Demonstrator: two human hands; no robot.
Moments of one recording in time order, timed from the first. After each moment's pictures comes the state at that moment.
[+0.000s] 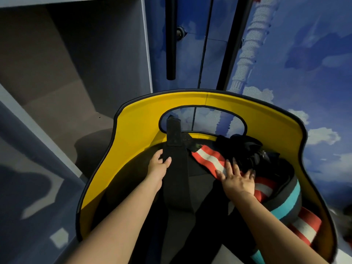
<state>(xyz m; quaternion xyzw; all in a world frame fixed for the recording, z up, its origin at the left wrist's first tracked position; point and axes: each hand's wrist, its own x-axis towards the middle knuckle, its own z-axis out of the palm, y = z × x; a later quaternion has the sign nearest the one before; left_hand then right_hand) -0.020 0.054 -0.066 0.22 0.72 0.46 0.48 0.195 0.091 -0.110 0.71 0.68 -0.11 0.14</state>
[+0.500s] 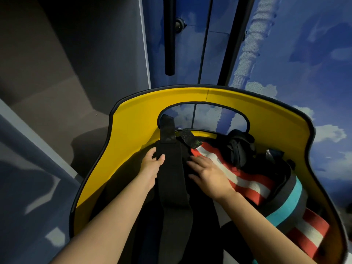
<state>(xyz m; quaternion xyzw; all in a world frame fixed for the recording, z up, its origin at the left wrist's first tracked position) -0.040 0.064 -0.080 0.20 0.72 0.46 0.48 0.144 0.088 -0.105 0.40 0.91 -0.06 -0.11</state>
